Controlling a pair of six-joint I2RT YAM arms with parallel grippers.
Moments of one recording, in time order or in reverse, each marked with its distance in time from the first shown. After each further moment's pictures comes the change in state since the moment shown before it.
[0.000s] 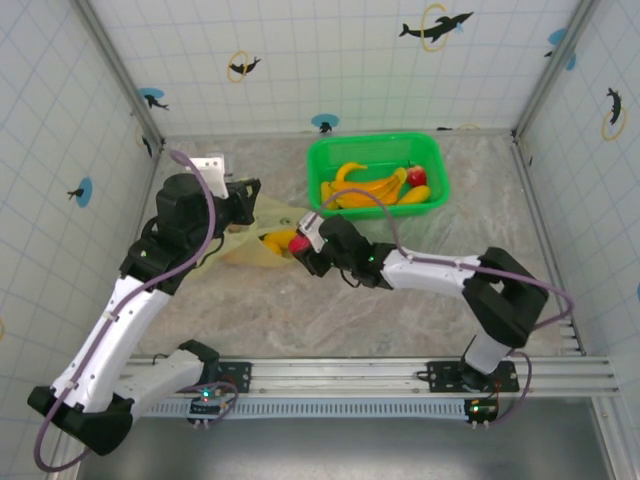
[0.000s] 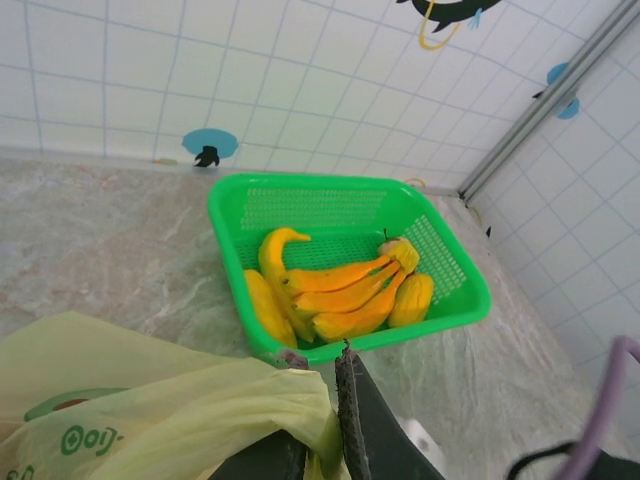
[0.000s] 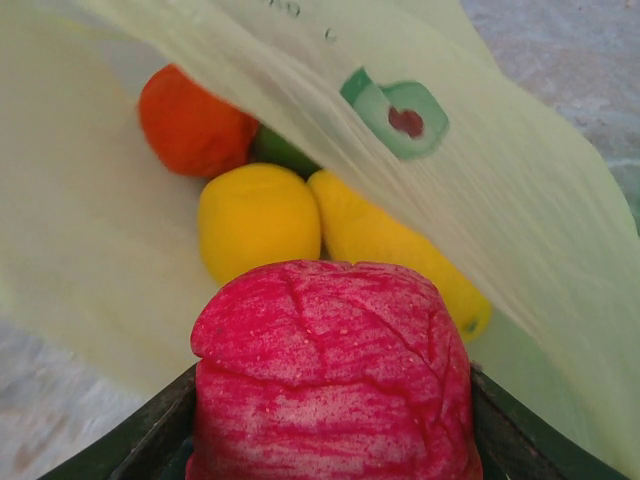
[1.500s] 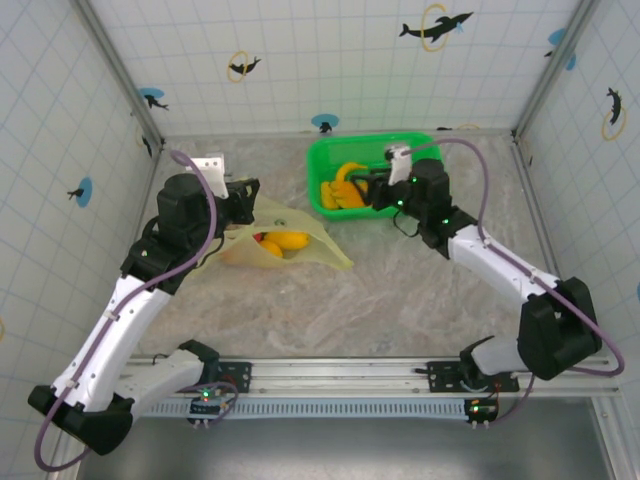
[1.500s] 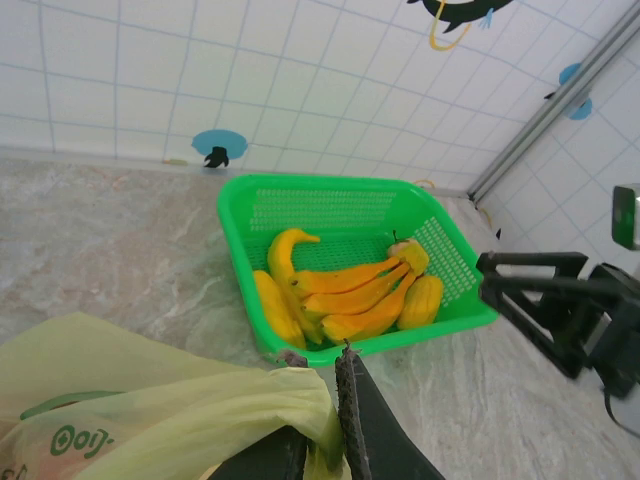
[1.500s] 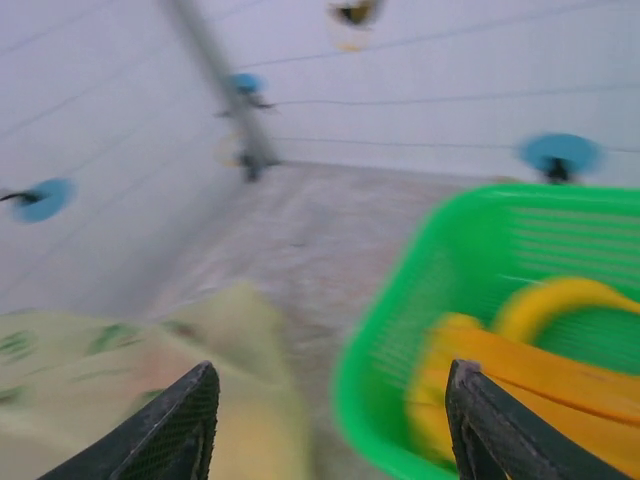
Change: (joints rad) left arm 0.000 0.002 -0.005 0.002 -0.020 0.003; right arm -0.506 -0.303 -0.047 0.048 -0.264 0.273
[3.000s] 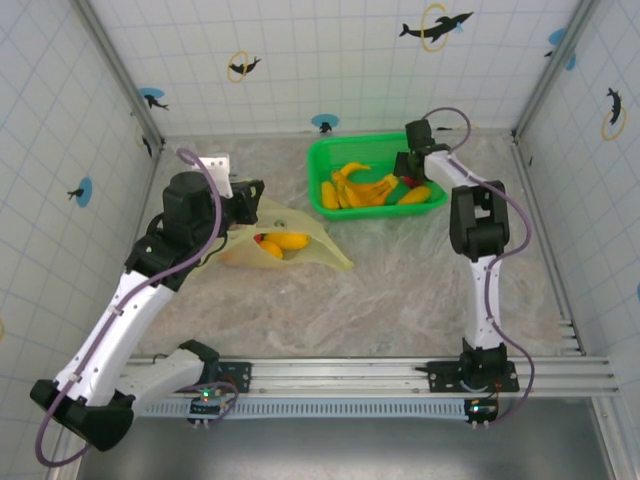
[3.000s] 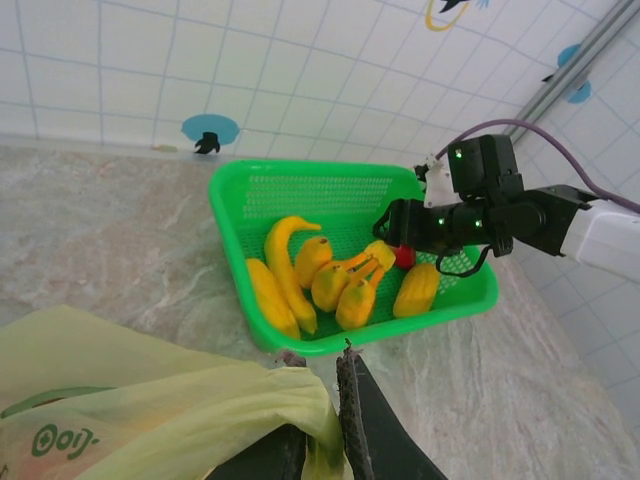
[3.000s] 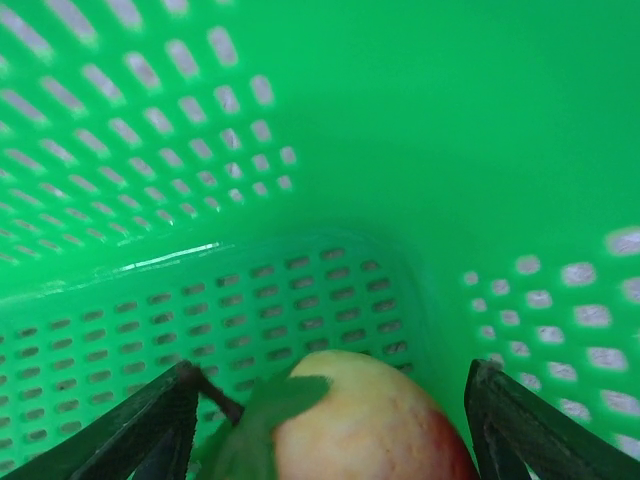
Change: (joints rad) left arm -0.004 0.025 0.000 0.000 0.019 0.001; right arm -0.253 0.963 0.925 -0.653 0.388 0.005
